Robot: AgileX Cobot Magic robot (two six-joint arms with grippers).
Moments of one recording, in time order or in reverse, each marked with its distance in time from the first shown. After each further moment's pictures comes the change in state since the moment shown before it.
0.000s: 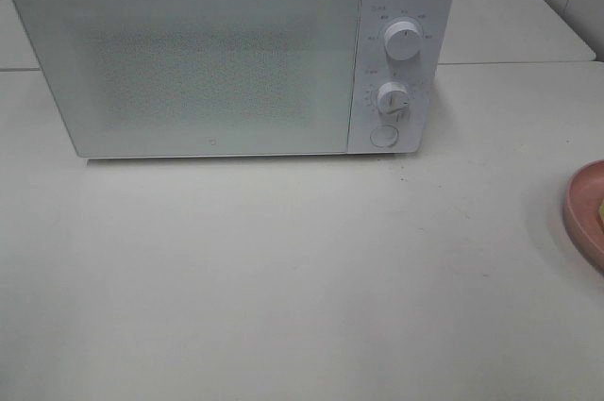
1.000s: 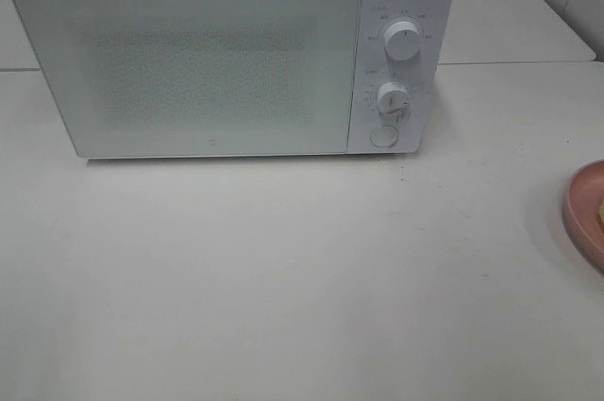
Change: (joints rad) left arm 0.000 -0.160 0.000 0.000 0.001 -0.002; right arm 0.000 0.000 0.000 0.000 0.000 0.000
